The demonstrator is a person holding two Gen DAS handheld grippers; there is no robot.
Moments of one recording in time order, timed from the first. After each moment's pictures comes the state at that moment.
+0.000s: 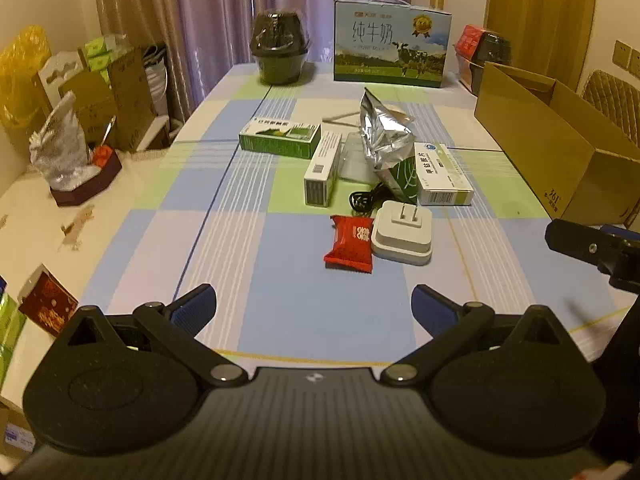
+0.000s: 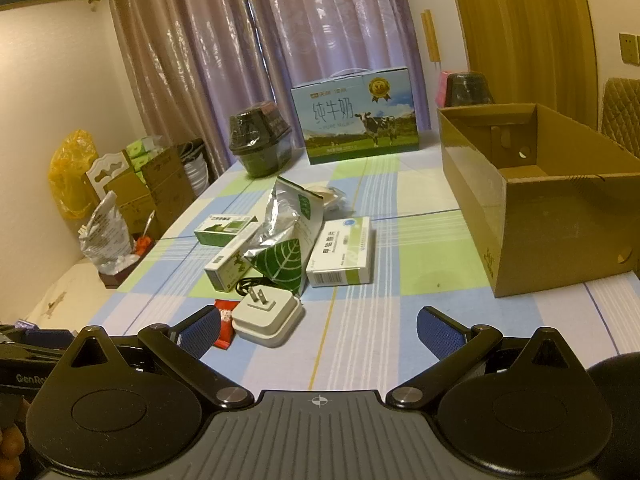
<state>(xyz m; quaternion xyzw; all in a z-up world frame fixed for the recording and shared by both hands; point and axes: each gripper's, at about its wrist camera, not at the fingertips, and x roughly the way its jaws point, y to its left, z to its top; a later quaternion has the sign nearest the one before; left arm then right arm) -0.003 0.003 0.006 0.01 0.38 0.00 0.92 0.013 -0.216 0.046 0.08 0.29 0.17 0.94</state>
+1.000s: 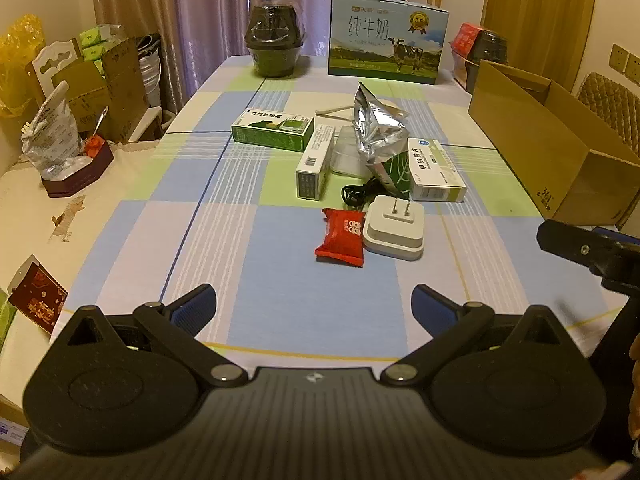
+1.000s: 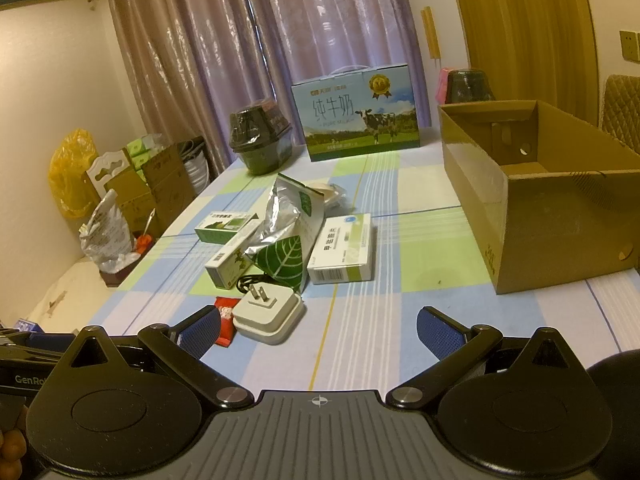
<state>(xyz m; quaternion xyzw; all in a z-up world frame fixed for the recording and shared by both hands) -0.003 0.003 0.006 0.00 0.39 -0.01 0.92 0.014 -0.214 0.045 0.08 0.29 0.17 0.94</state>
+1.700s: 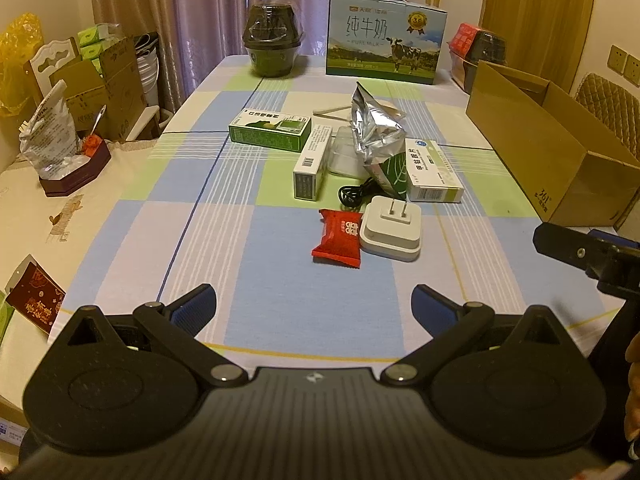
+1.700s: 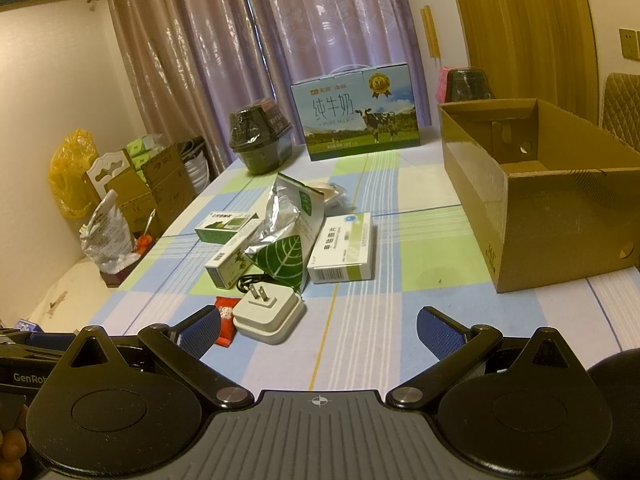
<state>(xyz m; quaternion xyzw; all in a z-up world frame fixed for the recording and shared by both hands) -0.002 0.002 0.007 -0.01 0.39 -0.01 0.92 0.013 -0.215 0.042 0.08 0.30 0.17 0.94</state>
